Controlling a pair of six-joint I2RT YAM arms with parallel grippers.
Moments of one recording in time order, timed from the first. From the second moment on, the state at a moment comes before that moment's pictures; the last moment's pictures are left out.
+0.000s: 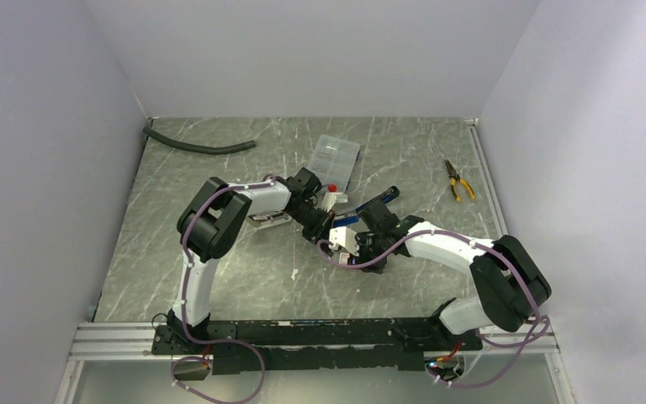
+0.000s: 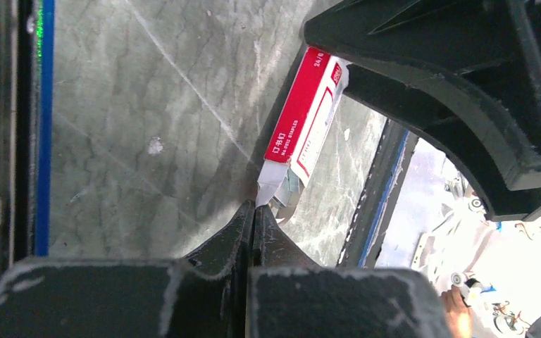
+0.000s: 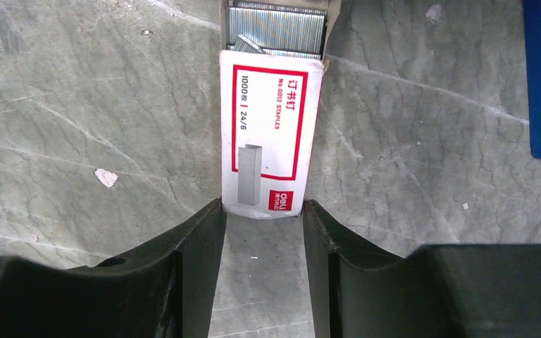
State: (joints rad) left arm -0.64 2.11 1.34 -0.49 0.93 0.02; right arm 0.64 1.42 0.69 -0.47 -0.30 -0.78
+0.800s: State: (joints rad) left arm -0.64 2.12 1.34 -0.51 0.92 0.04; right arm 0.64 1.46 0.74 -0.45 -0.35 -0.69
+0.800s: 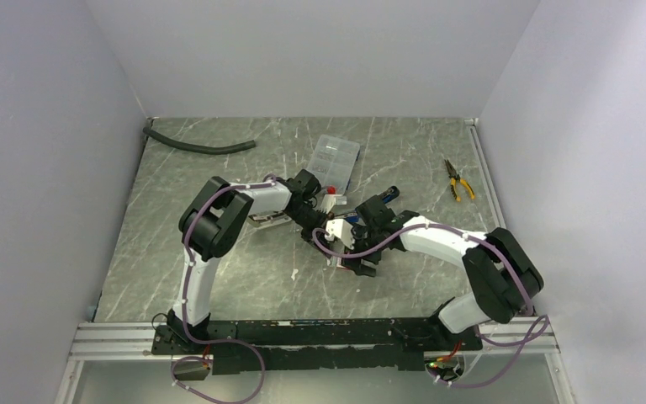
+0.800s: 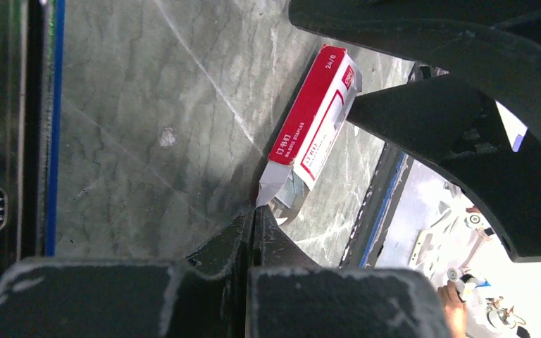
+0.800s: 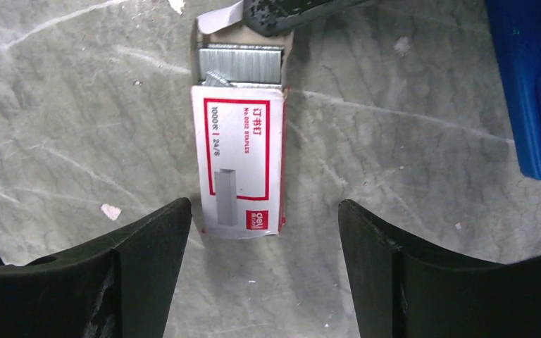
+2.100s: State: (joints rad) left arm -0.66 2.14 1.37 -0.53 0.92 0.05; right arm 0.62 1.47 0.73 -0.45 -0.40 -0.79
